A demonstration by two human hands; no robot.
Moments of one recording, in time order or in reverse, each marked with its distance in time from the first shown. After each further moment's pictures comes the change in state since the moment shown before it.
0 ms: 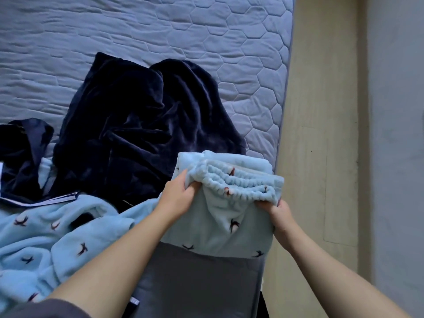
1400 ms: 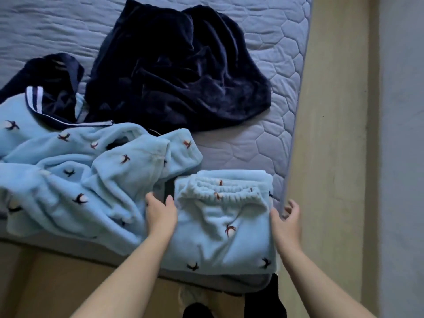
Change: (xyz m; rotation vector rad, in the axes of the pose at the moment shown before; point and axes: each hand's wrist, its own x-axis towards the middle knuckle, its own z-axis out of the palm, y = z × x) left_hand -0.183 -0.179 0.025 -0.117 0.418 -0.485; right_hand -0.150 0.176 0.030 -0.484 0.478 -0.043
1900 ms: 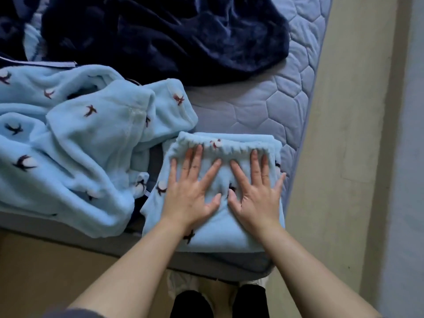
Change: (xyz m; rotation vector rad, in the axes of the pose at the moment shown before) left_hand 0.005 -0.047 0.081 0.777 -0.040 1.076; right_hand 0.019 0.037 0.073 -0.884 -0.024 -0.916
